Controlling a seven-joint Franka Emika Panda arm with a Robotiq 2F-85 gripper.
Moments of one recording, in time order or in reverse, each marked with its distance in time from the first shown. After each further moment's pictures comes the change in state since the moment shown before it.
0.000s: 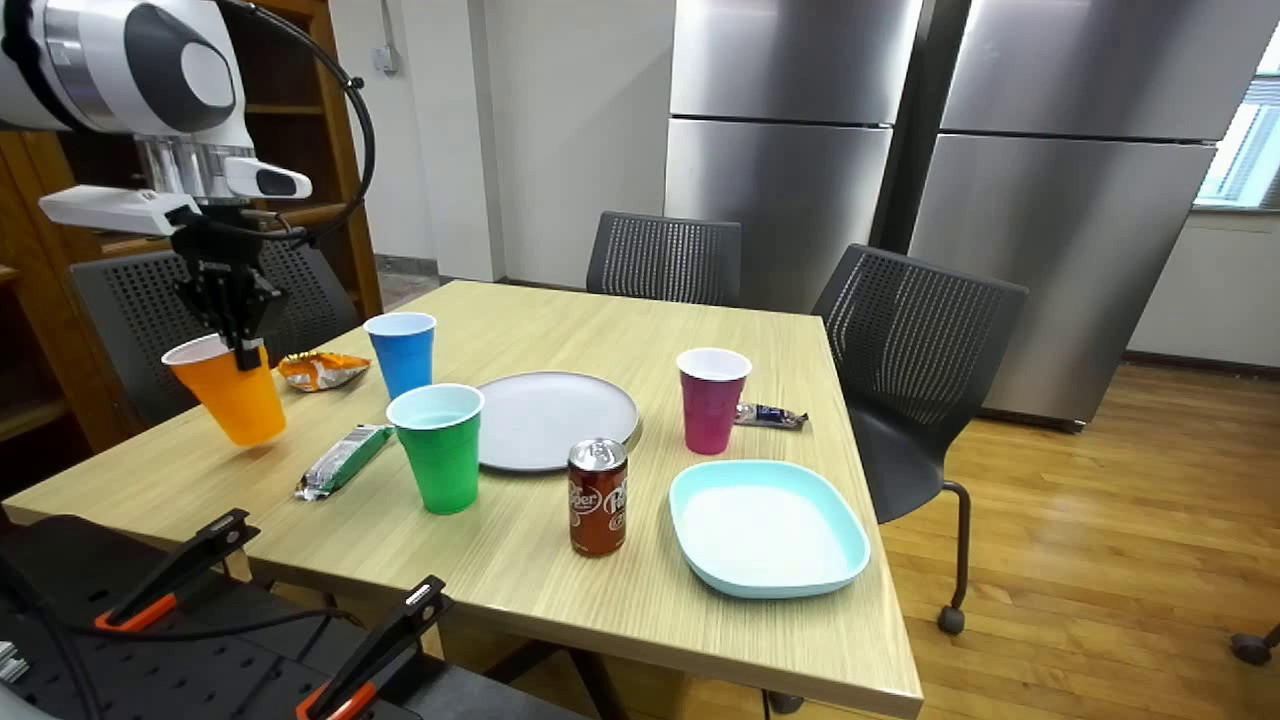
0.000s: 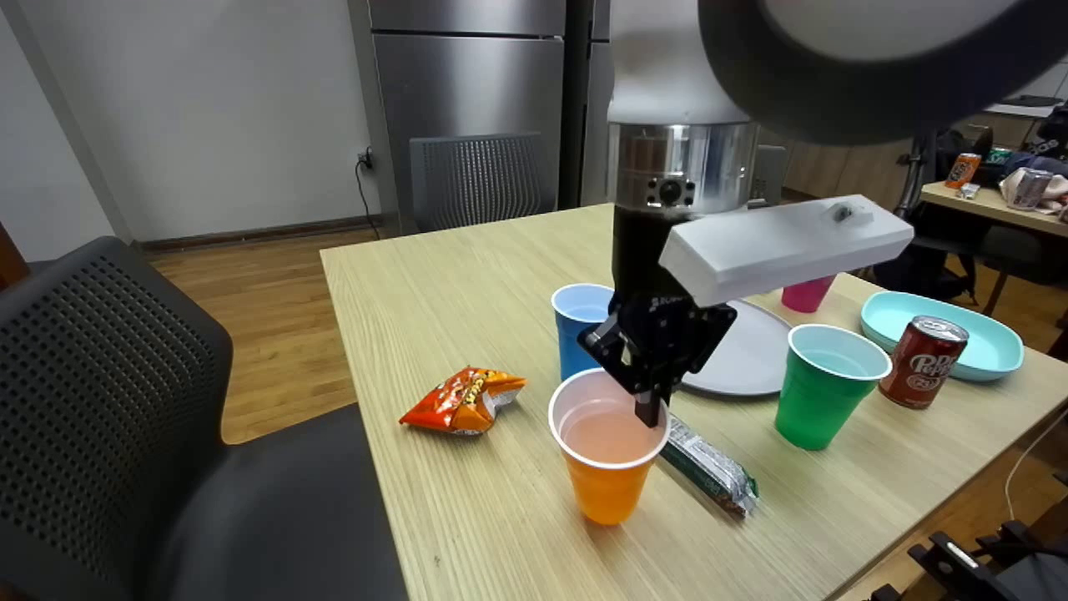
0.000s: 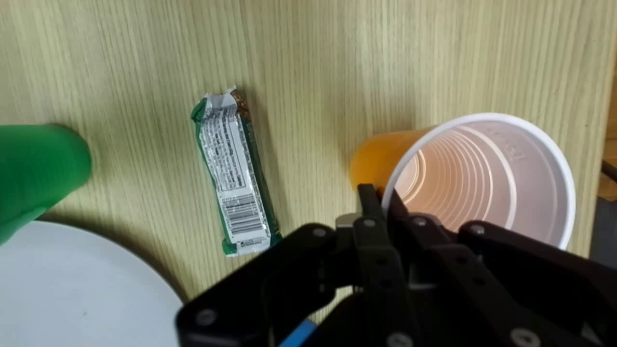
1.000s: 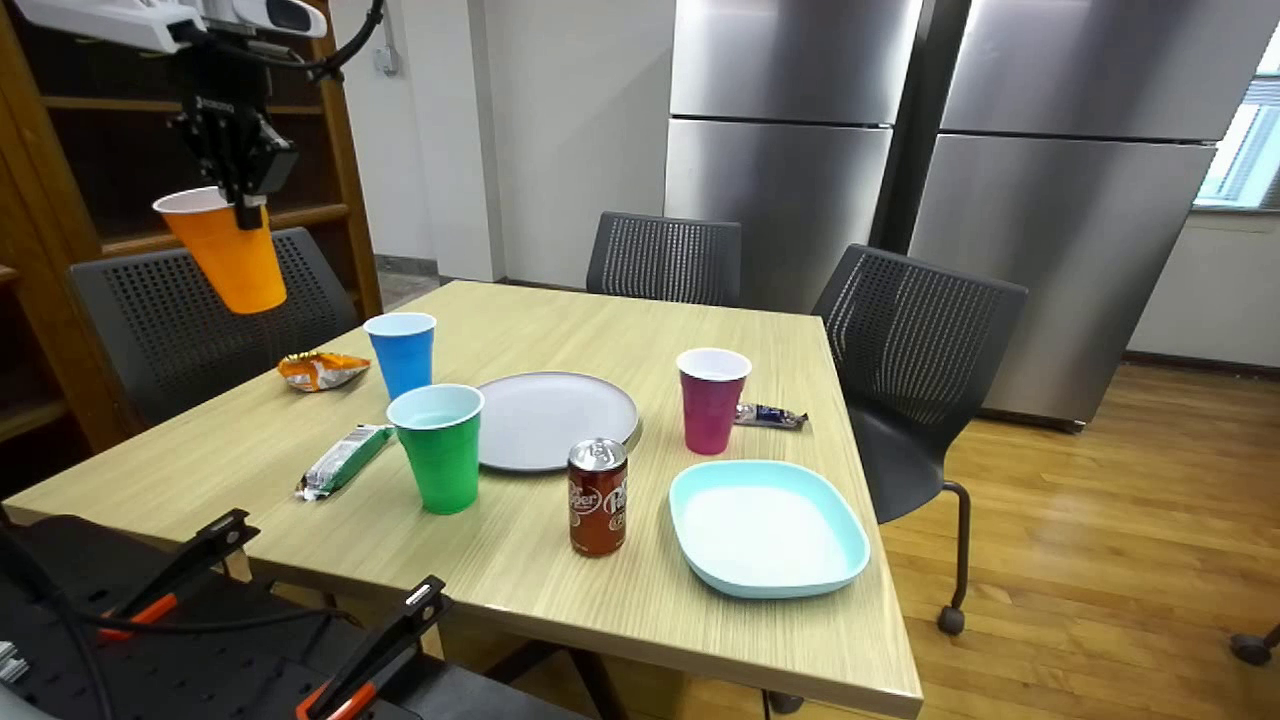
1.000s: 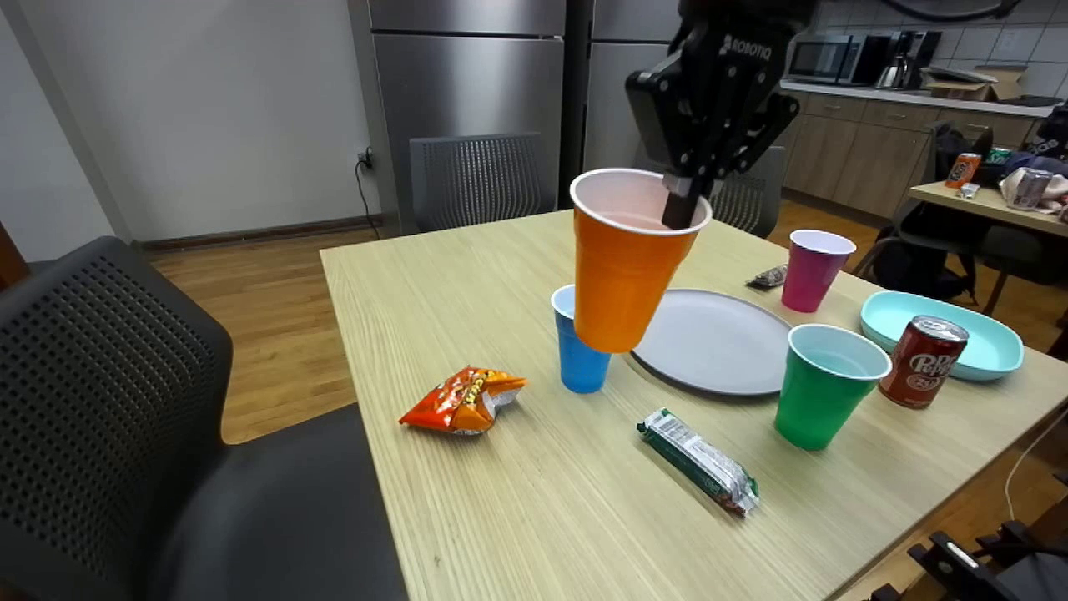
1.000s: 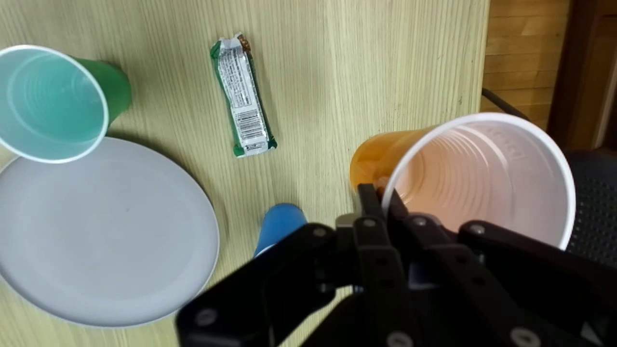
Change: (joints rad) arm -0.050 -0.372 -0.056 0.016 0.220 -0.256 -0.263
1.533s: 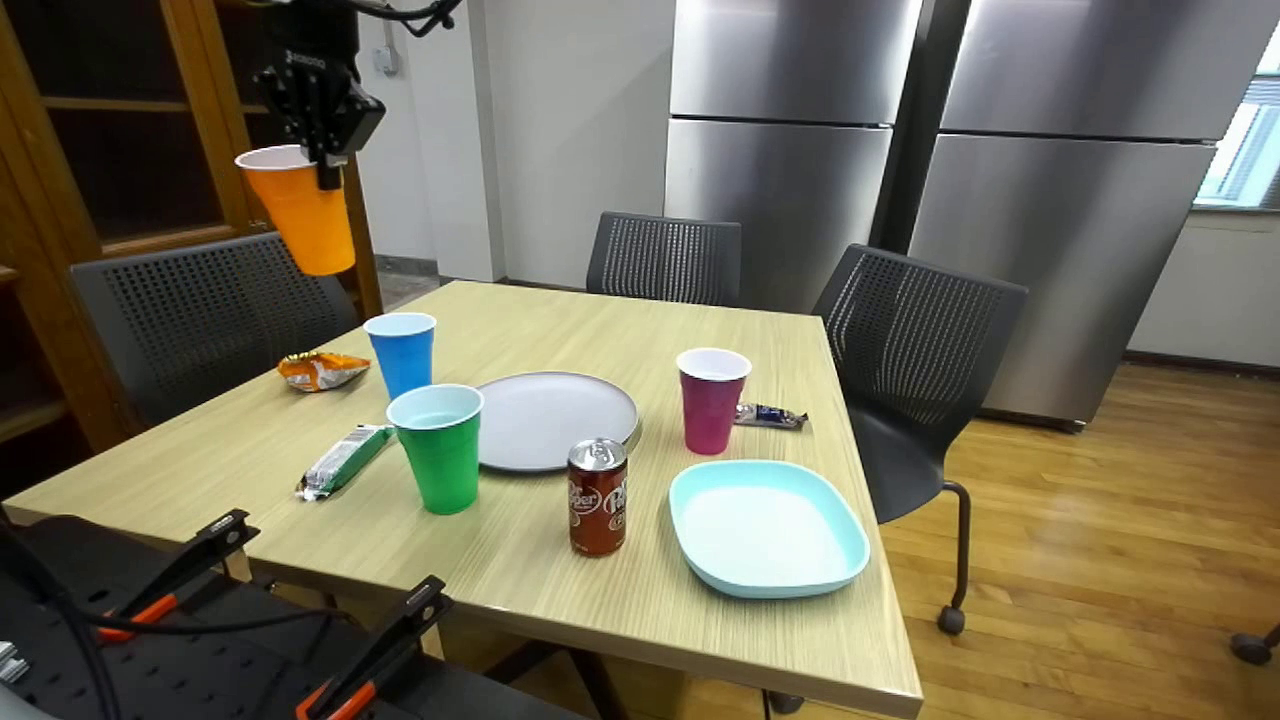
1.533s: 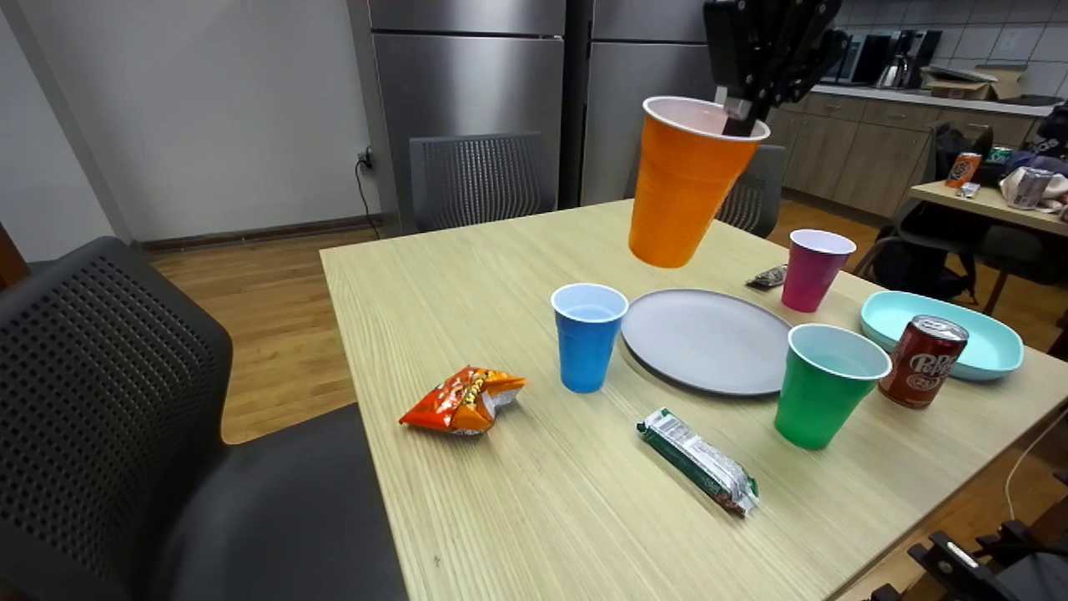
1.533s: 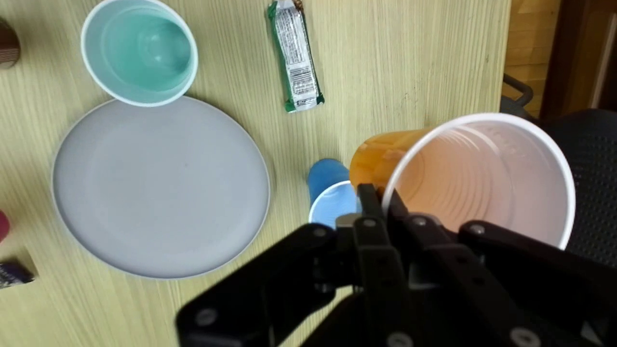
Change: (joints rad) arm -0.084 -0.040 -0.126 0.066 0.001 -0.103 -0.173
